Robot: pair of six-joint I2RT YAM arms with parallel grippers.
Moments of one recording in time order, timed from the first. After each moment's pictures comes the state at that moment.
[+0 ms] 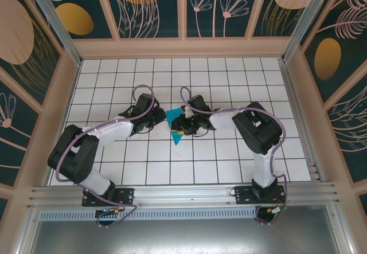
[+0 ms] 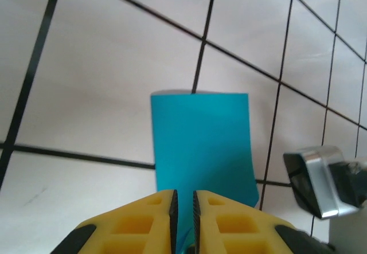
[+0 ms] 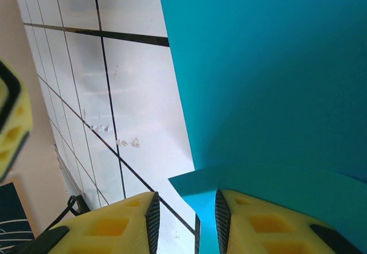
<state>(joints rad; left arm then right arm) -0.53 1.55 0.79 -0.06 0.07 -0.96 0.69 1.97 1.02 0.07 -0.63 0.87</state>
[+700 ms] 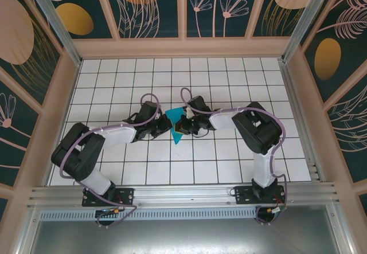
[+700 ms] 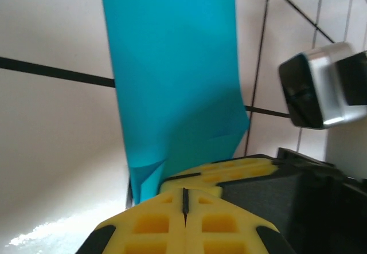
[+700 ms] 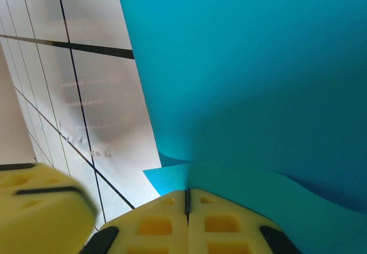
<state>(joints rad) -0.57 1.62 0.71 0.08 0.27 -0.99 0.69 1.97 1.01 0.03 -0.57 0.86</state>
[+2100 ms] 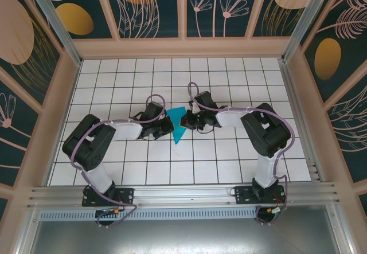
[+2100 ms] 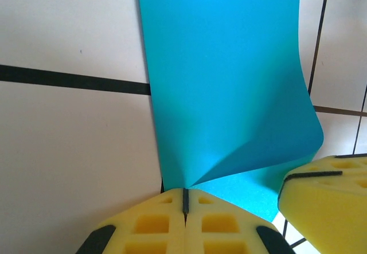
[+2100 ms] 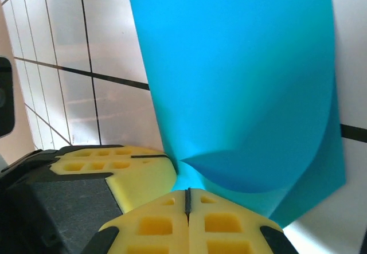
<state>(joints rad) -0.58 1.74 0.77 0.04 0.26 -0.91 0.63 1.88 1.00 -0.01 -0.55 0.81</state>
